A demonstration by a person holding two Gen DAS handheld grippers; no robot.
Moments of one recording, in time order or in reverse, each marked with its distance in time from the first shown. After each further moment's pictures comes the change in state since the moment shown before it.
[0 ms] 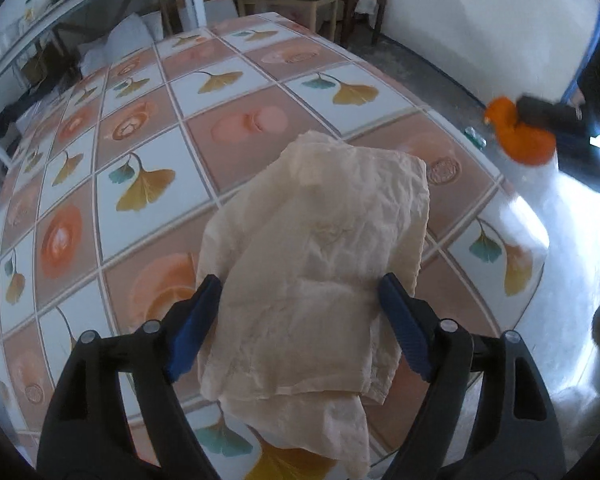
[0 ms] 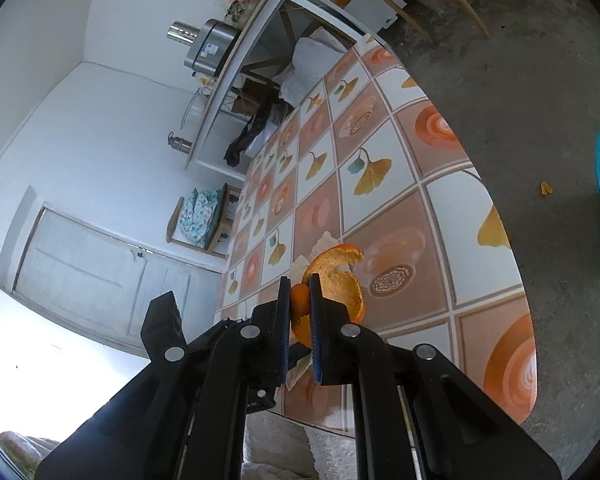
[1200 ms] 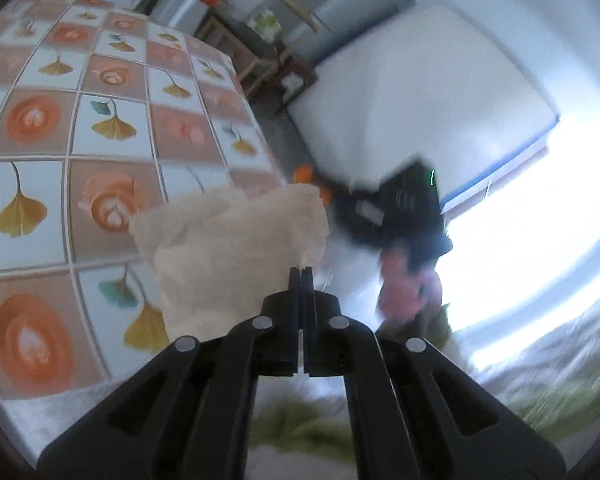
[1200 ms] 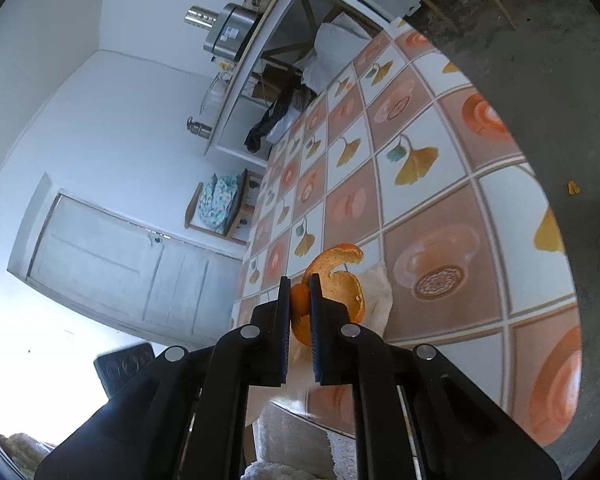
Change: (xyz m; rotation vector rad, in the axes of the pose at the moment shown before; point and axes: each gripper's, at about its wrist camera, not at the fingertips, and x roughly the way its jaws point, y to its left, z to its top) left arm -0.089 0.057 -0.066 -0.424 -0.237 -0.691; right arm 0.028 0.023 0.000 -0.032 0.063 0.068
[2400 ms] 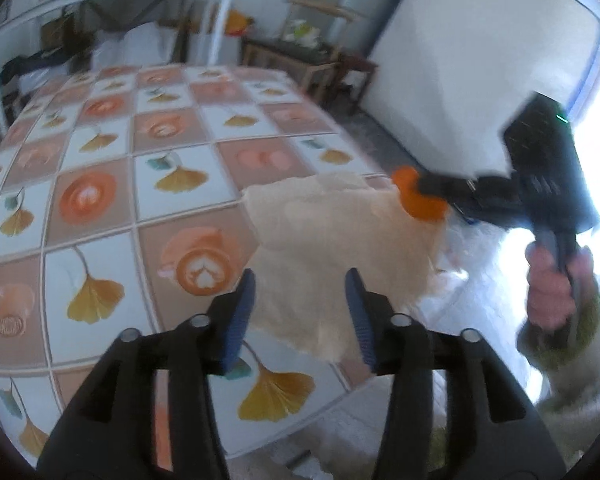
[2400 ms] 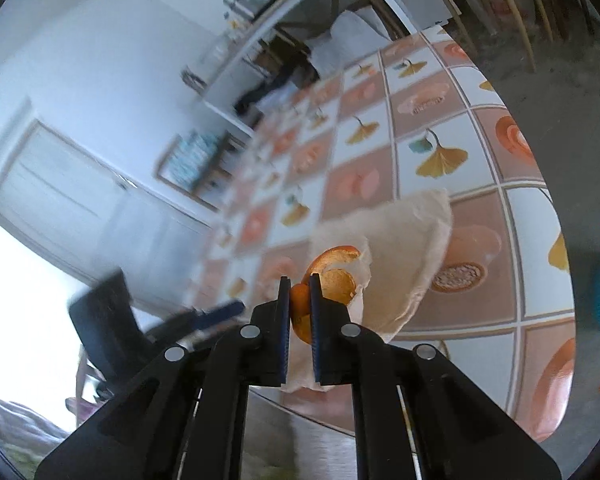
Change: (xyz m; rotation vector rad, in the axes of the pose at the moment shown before) left arm 0.048 0.005 0.014 0.329 0.005 0.421; right arm 0.006 0.036 -0.010 -0.165 0.045 -0.086
